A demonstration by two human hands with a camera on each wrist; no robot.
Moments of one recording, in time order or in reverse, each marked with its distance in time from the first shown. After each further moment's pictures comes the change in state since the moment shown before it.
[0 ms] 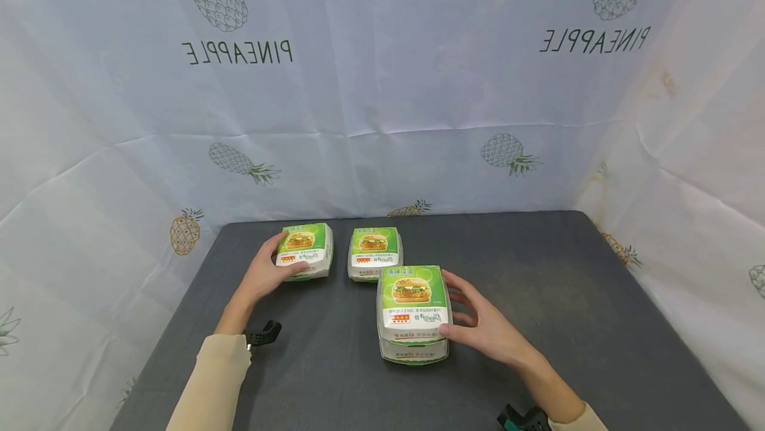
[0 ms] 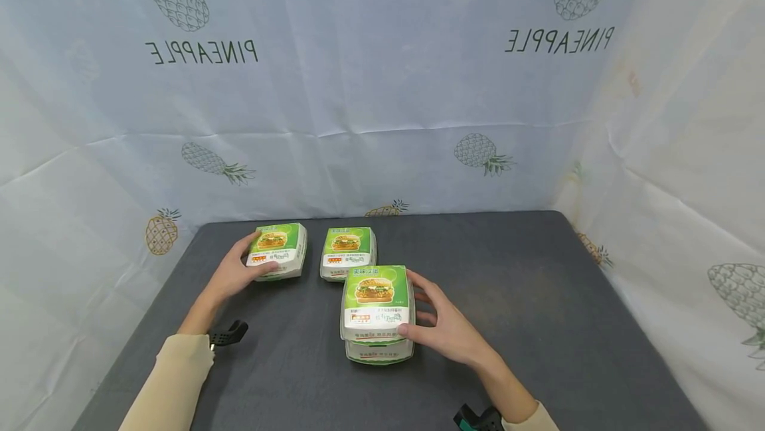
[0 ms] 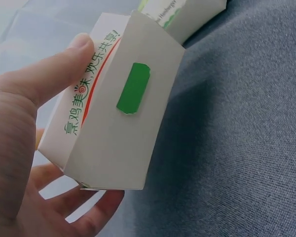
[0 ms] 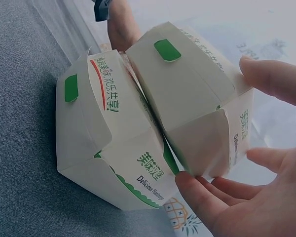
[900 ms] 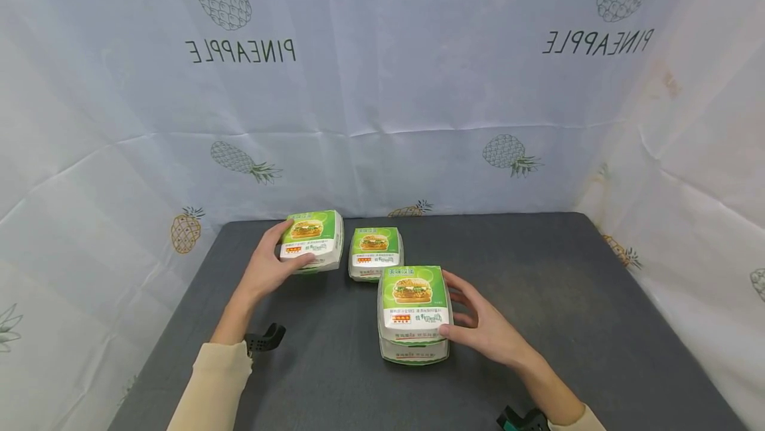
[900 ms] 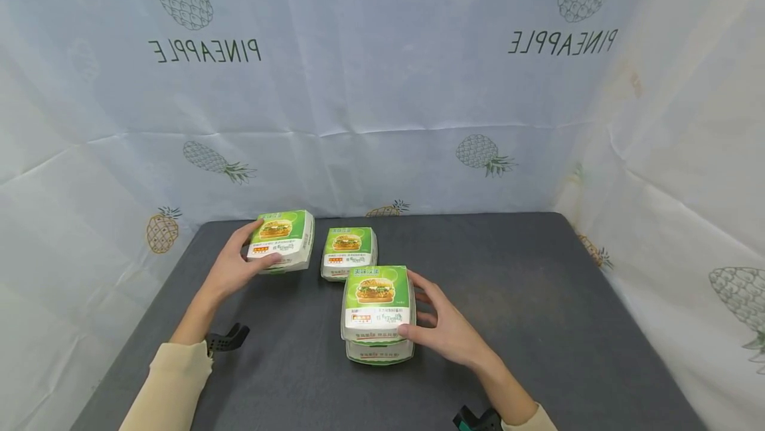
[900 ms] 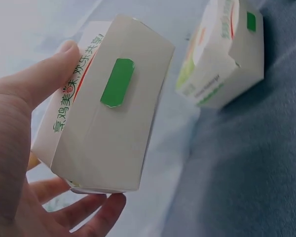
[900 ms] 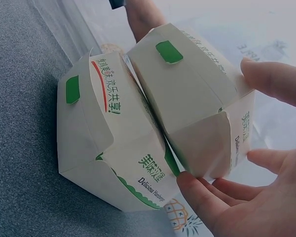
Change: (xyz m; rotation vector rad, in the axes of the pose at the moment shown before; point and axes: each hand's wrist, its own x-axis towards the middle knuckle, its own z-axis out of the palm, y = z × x) left_hand -0.023 0.055 -0.007 -0.012 0.081 0.099; right_hand 0.000 -0.002 0.002 -0.009 0.013 0.004
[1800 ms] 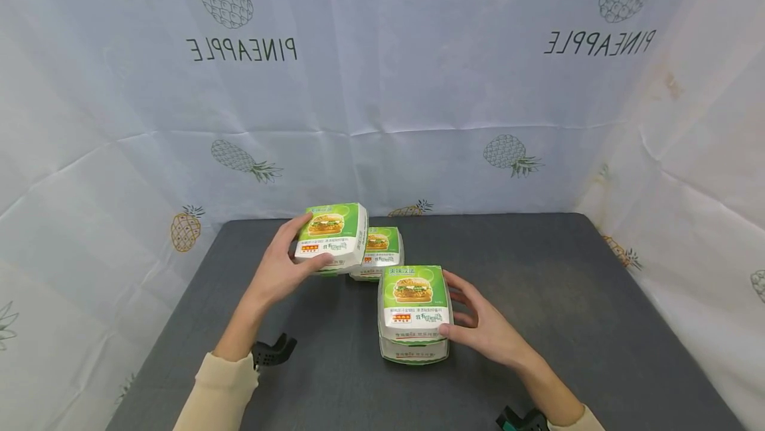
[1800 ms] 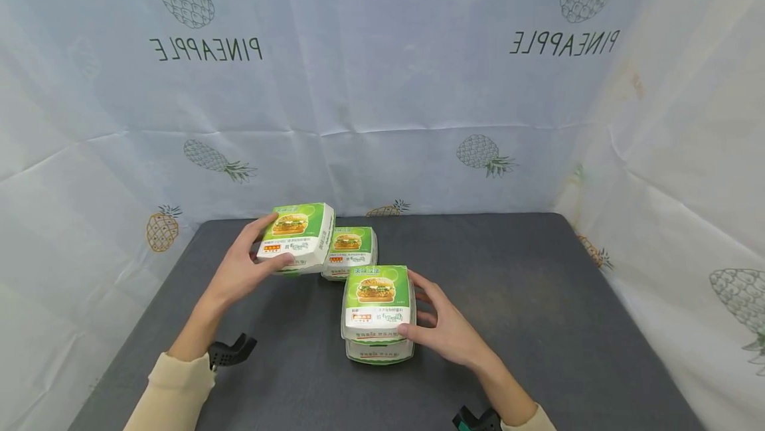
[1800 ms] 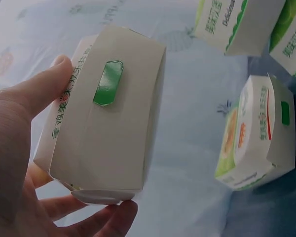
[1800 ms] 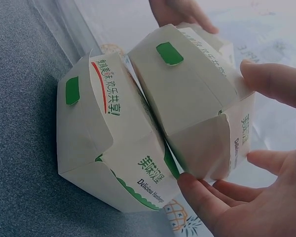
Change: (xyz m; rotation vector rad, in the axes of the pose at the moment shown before) left_hand -0.022 0.061 0.005 -0.122 -0.022 0.132; right_hand 0.000 -0.001 0.002 -0.025 0.020 -0.008
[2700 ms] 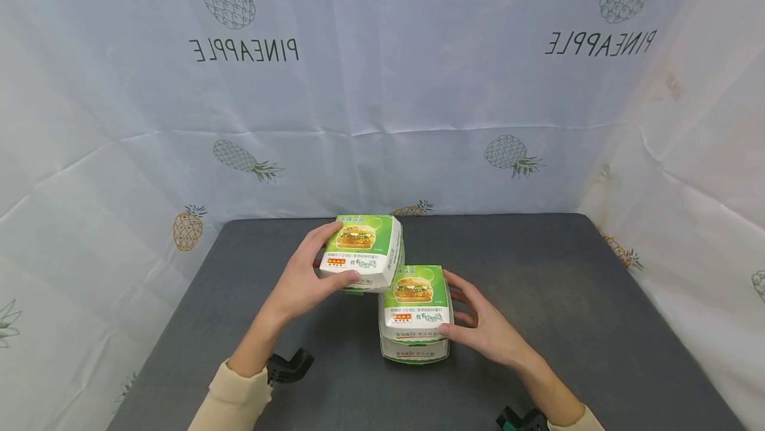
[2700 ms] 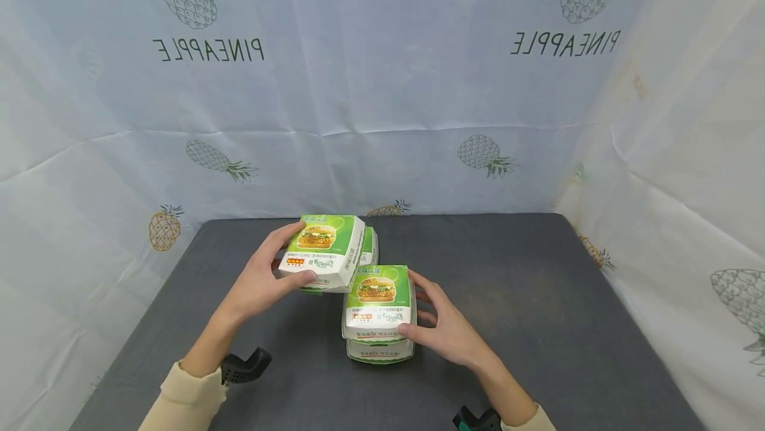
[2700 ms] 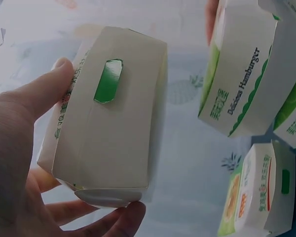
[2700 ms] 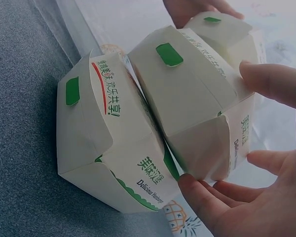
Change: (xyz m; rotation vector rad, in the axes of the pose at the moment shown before) left_hand -0.016 0.038 0.028 -0.035 -0.049 0.109; right_hand 0.000 0.002 0.000 -0.018 0.000 -0.030
